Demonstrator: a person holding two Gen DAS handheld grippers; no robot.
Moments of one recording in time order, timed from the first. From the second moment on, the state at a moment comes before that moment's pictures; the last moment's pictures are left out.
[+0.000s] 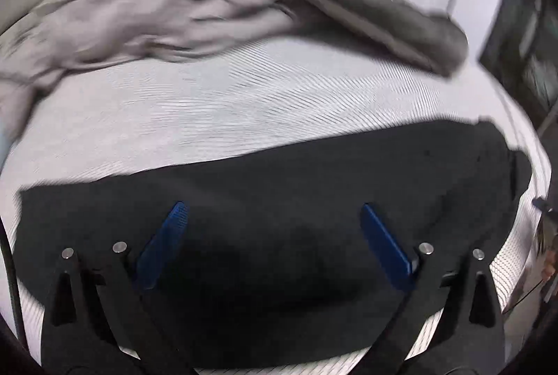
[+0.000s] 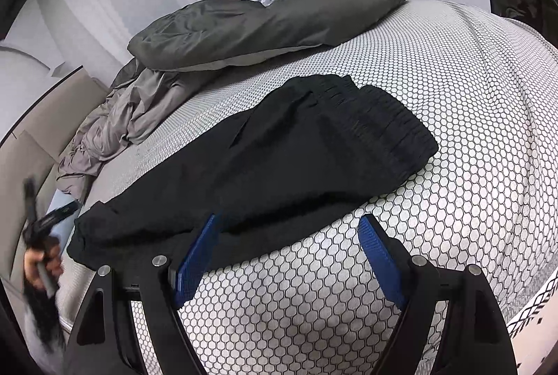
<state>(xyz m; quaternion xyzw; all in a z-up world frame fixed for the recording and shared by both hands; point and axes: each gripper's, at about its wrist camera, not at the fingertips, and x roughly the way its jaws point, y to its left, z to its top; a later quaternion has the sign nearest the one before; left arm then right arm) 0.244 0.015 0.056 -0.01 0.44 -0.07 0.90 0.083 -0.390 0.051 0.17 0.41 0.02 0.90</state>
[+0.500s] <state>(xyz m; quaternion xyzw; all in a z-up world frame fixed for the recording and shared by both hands) 0.323 -0.123 -0.008 0.16 0.49 -0.10 0.85 0.072 -0.402 0.048 0.16 0.40 0.05 0.90</state>
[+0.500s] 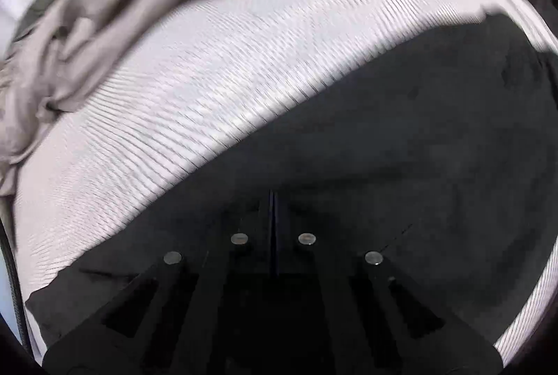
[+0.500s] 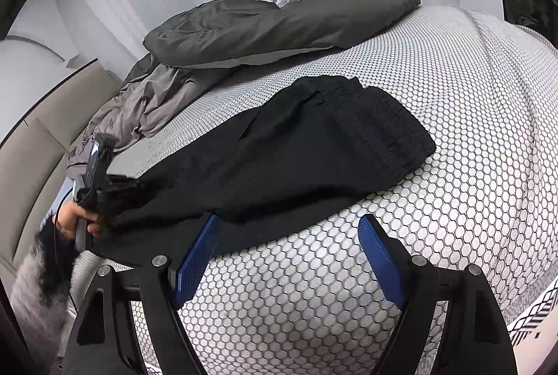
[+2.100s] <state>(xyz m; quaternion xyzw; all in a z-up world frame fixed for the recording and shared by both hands) 0.015 0.272 -0.028 -0.33 0.38 0.12 0.86 0.095 -0.426 -0.003 0.32 0.38 -0.02 0.87</state>
